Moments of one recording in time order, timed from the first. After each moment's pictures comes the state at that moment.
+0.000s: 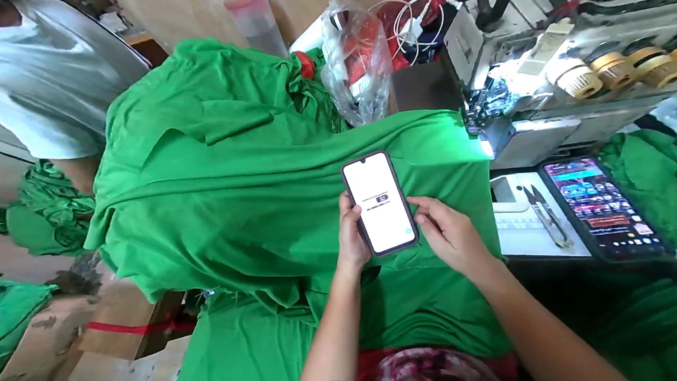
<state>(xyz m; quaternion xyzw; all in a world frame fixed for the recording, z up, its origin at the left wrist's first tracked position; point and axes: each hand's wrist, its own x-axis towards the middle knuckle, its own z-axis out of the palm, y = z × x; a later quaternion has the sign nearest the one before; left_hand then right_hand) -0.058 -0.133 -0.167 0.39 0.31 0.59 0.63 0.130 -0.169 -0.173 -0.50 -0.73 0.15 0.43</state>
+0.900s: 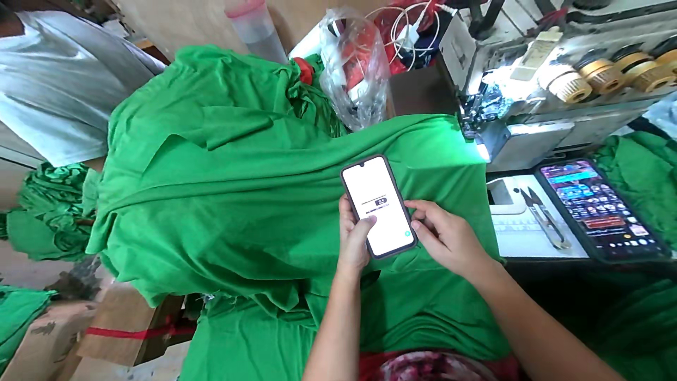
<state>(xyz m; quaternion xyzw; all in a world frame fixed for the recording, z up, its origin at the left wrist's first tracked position) -0.056 -0.134 -0.163 0.41 0.30 0.59 0.63 0.129 -0.169 -0.172 -0.50 -0.74 0.16 0.42</state>
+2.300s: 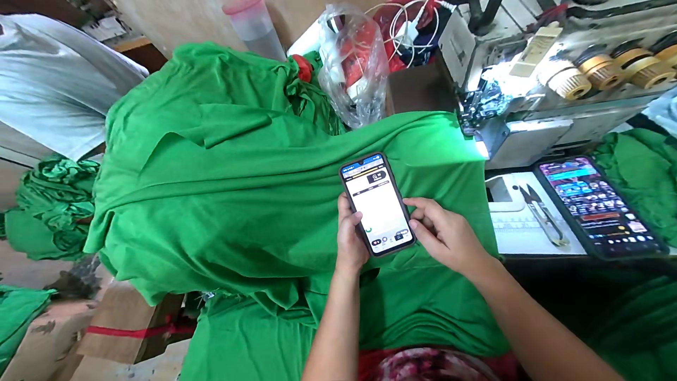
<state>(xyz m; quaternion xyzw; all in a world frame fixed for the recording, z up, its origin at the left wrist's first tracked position) -0.059 -0.133 -0.168 0.39 0.27 0.59 0.65 0.131 -0.169 -0.174 -0.49 -0.74 0.18 0.42</state>
